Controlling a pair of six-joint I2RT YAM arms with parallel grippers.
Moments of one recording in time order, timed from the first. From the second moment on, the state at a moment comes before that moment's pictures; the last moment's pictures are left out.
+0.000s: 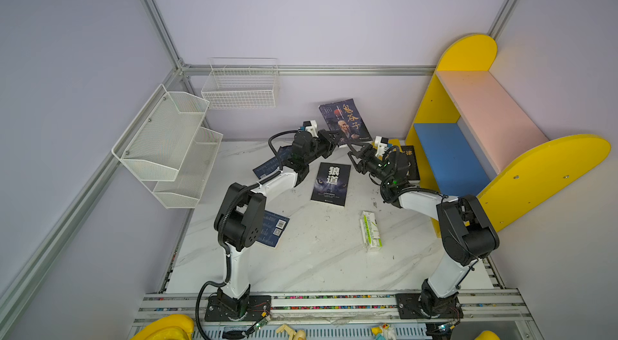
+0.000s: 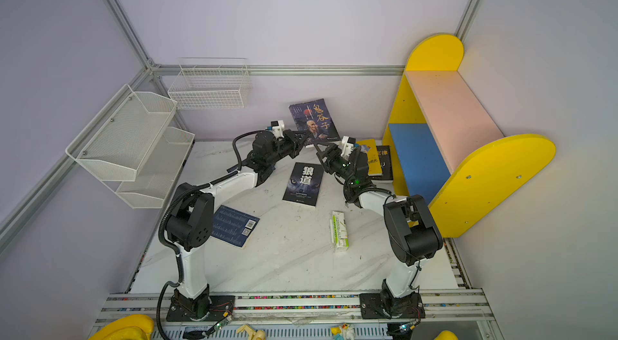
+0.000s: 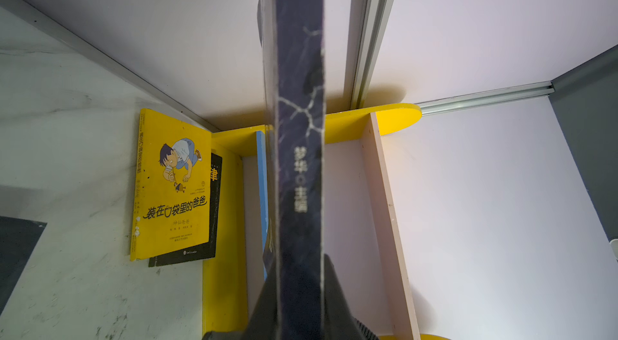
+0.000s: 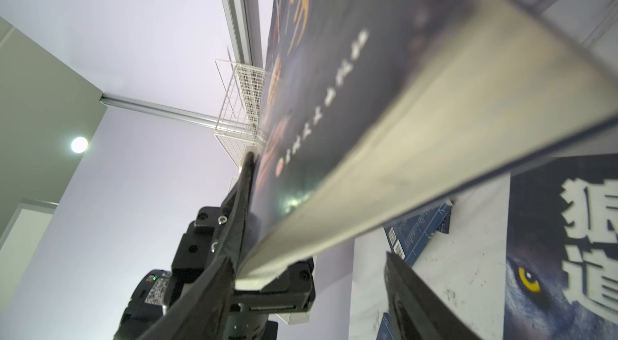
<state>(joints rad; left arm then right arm) -0.48 2.00 1.52 0.51 0.34 -1.39 0.34 1.75 0.98 0.86 -0.44 1.40</state>
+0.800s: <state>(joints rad) -0.49 2.01 1.52 0.51 0.30 -1.41 0.42 1.83 1.05 0.96 -0.30 1.50</state>
